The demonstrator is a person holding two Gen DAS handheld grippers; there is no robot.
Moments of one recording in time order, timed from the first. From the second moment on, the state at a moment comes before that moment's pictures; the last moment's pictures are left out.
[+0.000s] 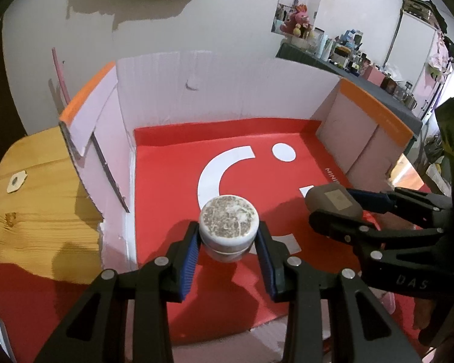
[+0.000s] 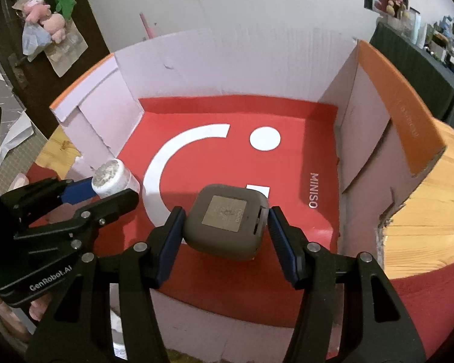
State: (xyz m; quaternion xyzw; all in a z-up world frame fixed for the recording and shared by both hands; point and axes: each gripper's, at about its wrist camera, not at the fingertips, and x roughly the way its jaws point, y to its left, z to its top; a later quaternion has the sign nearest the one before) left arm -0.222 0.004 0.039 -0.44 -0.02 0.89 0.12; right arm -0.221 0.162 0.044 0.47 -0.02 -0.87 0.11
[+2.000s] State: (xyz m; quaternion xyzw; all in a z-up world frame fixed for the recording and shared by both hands) left arm -0.203 0.013 0.045 -0.42 -0.01 0.90 0.11; right arm -0.193 0.169 0.066 0.45 -0.03 -0.88 0.12
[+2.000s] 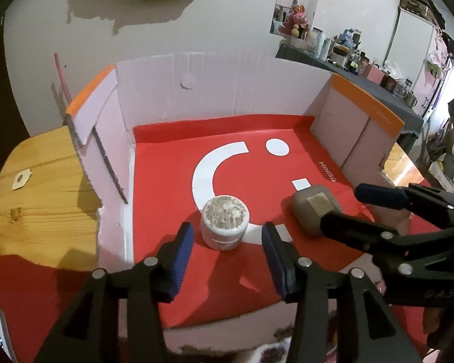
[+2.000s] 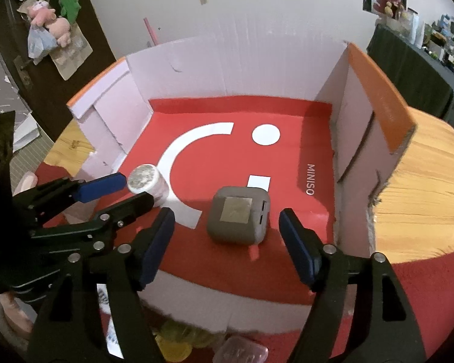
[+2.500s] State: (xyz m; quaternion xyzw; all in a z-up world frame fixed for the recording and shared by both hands) left arm -0.153 0.003 0.076 -0.38 -0.02 0.92 0.10; right arm -0.135 0.164 0.104 0.38 -0.01 -0.92 0.11
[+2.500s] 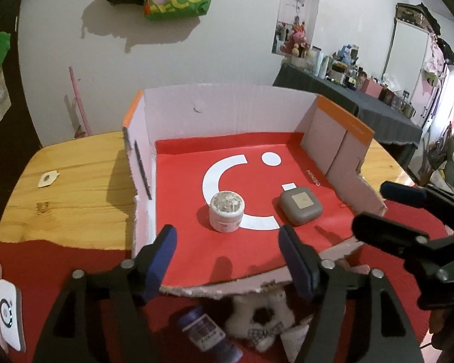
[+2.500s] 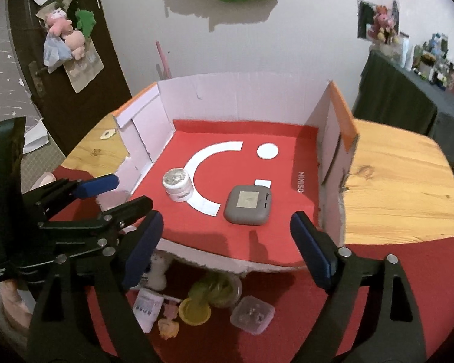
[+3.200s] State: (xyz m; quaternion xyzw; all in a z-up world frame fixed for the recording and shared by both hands) left arm -0.089 -0.003 0.088 -0.34 -0.03 0.94 0.07; right arm -0.064 0.151 0.120 0.32 0.02 -0.94 0.09
